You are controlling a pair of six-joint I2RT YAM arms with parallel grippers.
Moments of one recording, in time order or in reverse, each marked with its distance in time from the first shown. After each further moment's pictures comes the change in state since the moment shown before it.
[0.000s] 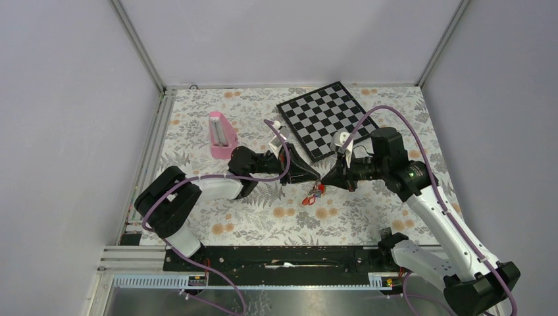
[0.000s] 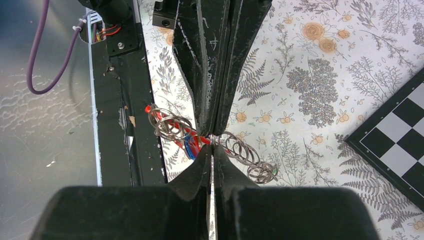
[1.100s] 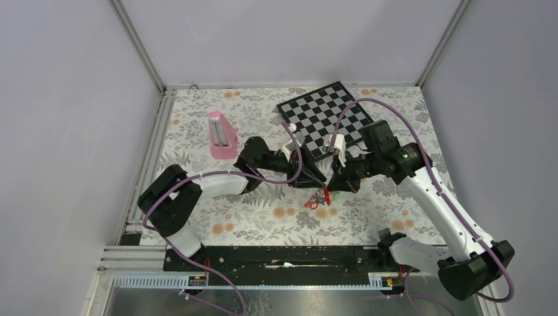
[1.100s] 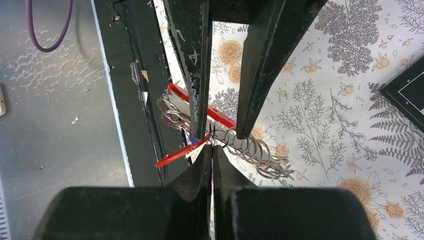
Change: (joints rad) left arm -0.034 0.018 0.116 -0.292 0.123 0.268; right arm 0.033 0.156 0.189 -0.371 0.095 -0.135
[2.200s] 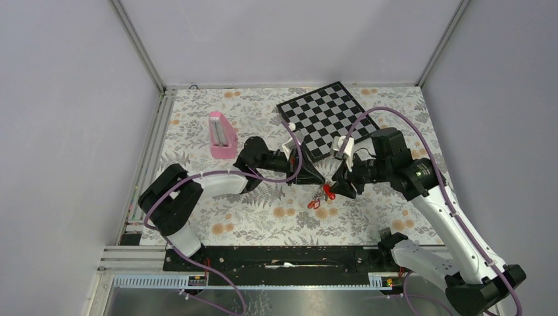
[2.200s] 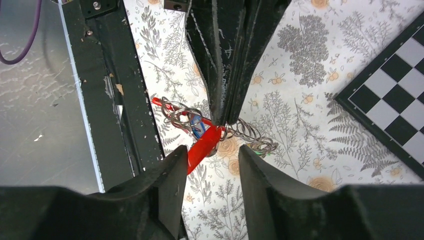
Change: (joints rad) left arm 0.007 0.011 -0.005 -0.005 -0.005 -0.018; right arm 0.003 -0.148 -0.076 0.114 0.070 0.033
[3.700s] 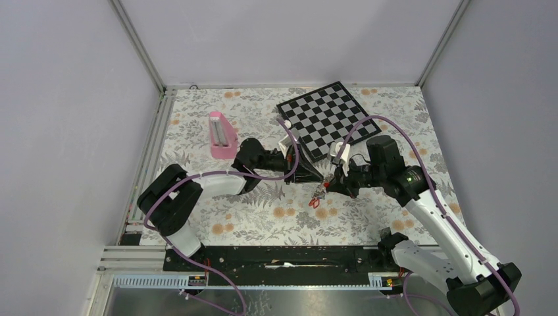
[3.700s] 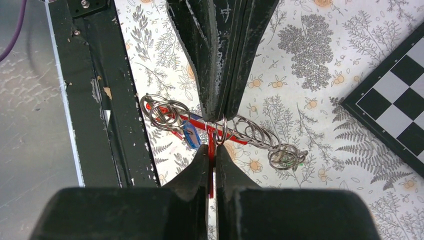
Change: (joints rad) left arm 0.023 -0.006 -0.030 0.075 -0.037 -0.095; right arm 0.000 -0.037 -0.169 0.172 -0.008 0.031
